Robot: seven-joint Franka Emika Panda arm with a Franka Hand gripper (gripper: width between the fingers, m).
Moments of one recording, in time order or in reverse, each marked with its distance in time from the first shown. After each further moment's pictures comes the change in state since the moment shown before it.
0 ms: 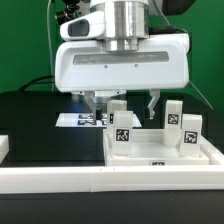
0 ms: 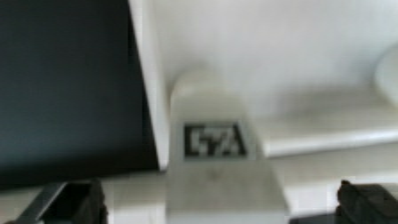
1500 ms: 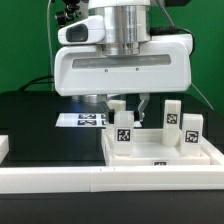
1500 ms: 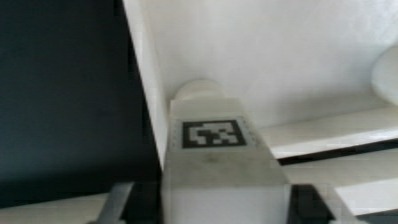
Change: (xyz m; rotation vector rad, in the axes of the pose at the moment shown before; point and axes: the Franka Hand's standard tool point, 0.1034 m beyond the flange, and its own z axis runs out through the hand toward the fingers) arm 0.009 0.001 0.001 0.002 -0.039 0.011
